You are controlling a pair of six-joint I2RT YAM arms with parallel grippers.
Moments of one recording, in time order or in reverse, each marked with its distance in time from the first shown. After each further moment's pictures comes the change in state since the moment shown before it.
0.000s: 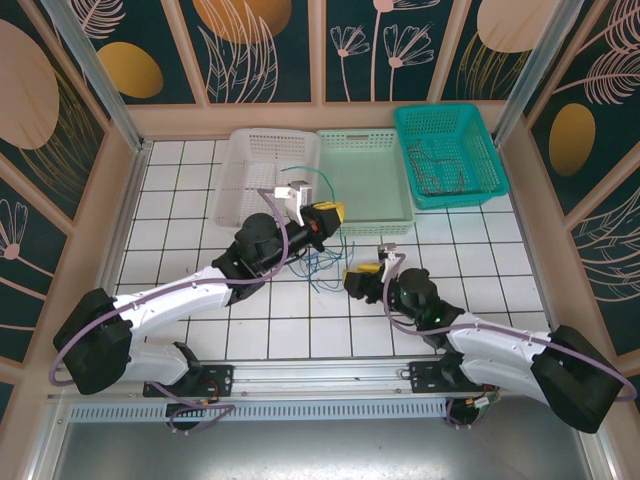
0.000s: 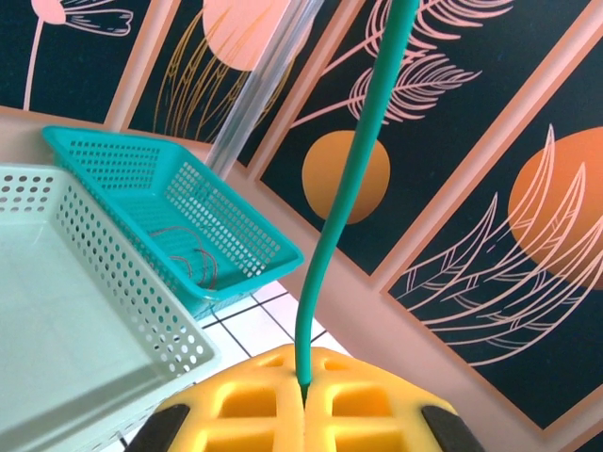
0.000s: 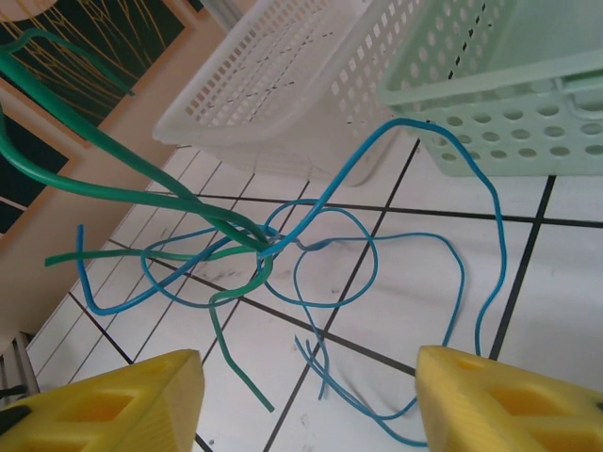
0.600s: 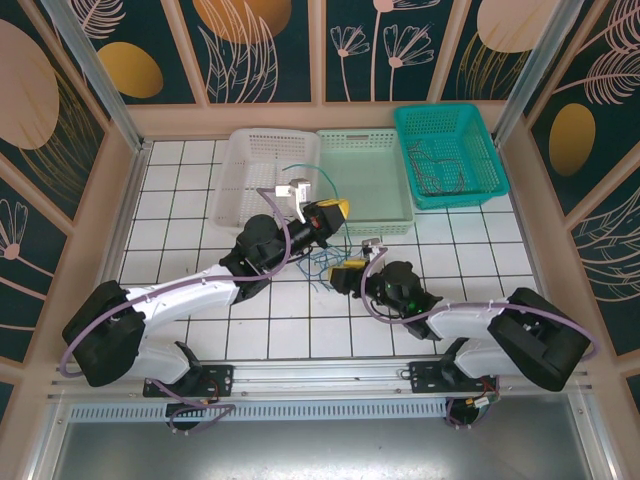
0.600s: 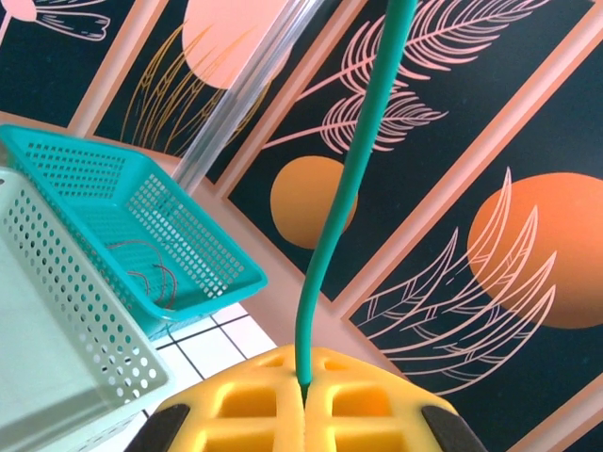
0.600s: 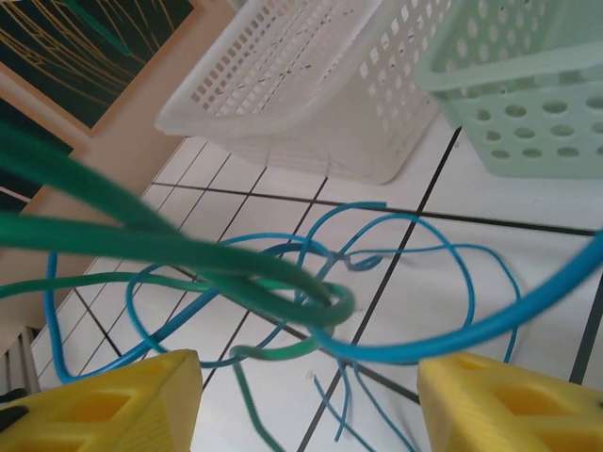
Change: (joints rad) left arm 0.000 0.057 -0.008 0.144 0.020 -0.109; right arm 0.020 0.292 0.070 0.216 -0.014 0.010
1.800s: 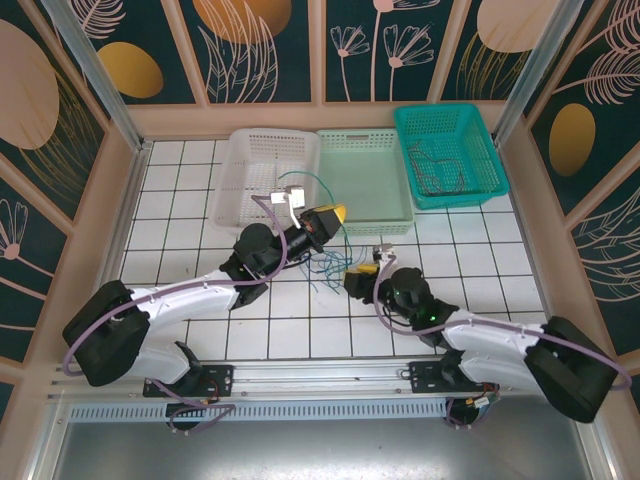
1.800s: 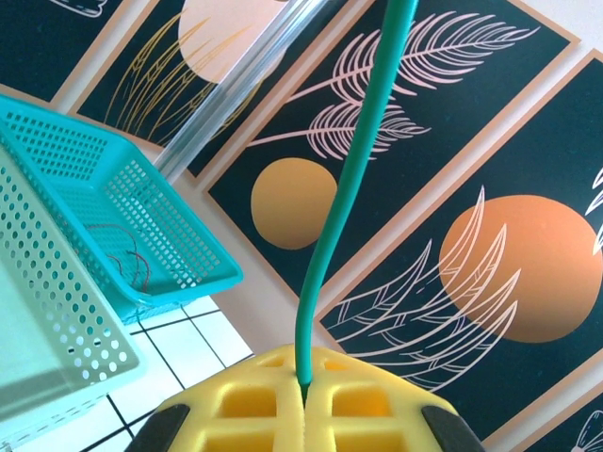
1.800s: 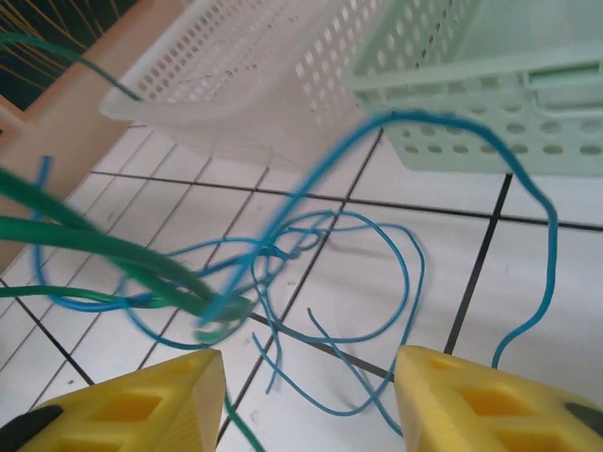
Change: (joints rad) left arm 0.000 0.003 -0.077 0.111 0.006 -0.109; right arm 0.018 -0.292 -0.050 -0.288 0.113 -0.092
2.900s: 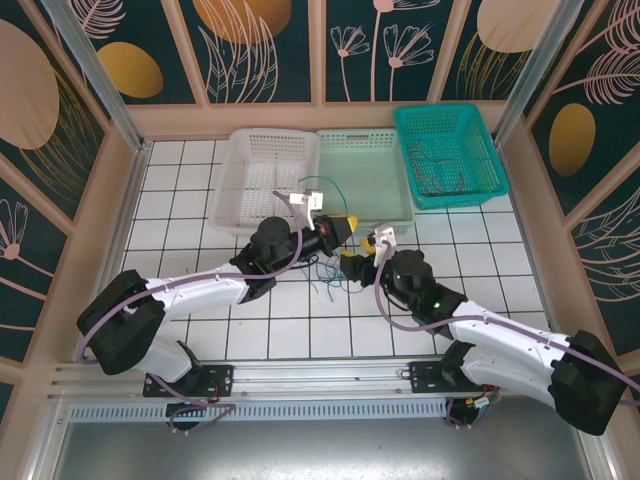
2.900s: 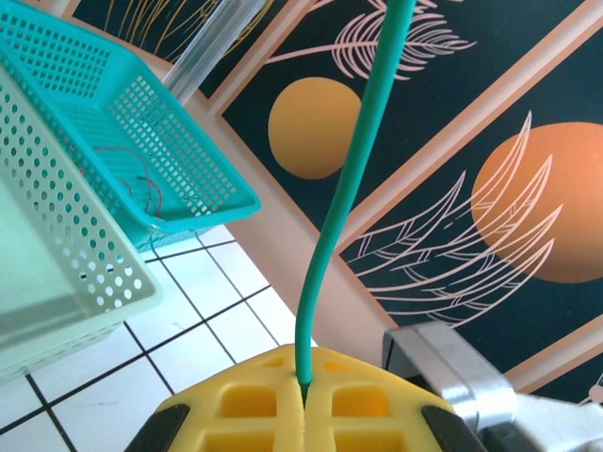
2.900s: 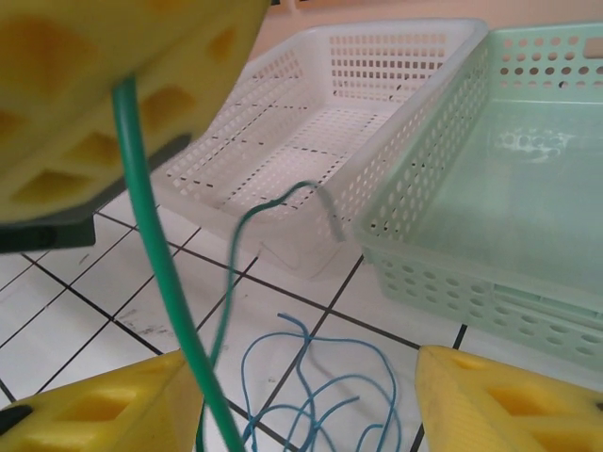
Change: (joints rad) left arm 0.000 0.085 0.064 -0.135 0.092 0.020; right arm -0.006 -0.057 0.216 -0.219 0.088 -0.234
